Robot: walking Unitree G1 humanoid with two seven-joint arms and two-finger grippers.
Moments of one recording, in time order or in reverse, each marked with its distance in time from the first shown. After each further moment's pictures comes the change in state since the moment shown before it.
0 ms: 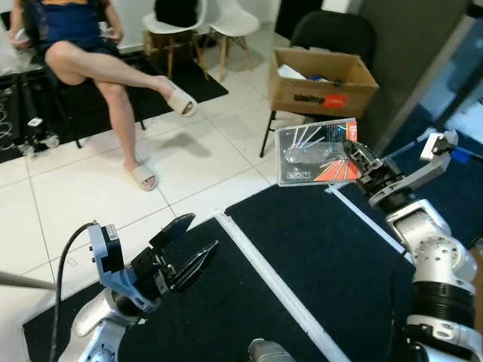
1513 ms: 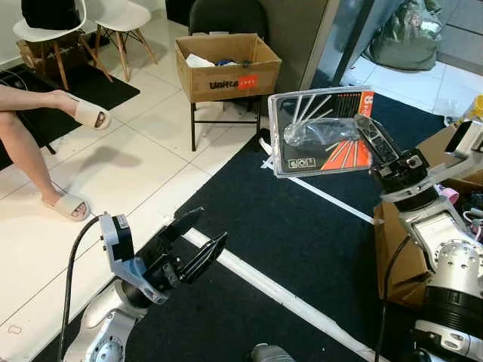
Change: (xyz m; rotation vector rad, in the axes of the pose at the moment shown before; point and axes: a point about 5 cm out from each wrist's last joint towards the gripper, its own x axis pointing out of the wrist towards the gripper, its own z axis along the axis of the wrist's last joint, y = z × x) left arm 0.014 0.000 -0.003 -0.041 0.018 0.007; right arm -0.011 0.037 0.021 0.138 -0.097 0.404
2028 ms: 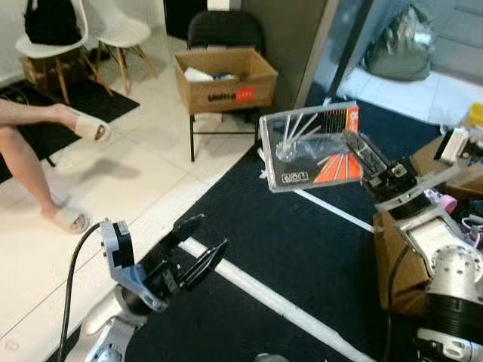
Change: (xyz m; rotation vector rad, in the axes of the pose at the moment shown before) left arm -0.002 -0.002 0.000 -0.007 0.001 -0.011; right arm -0.002 -0.005 -0.005 -0.037 0.065 -0.069
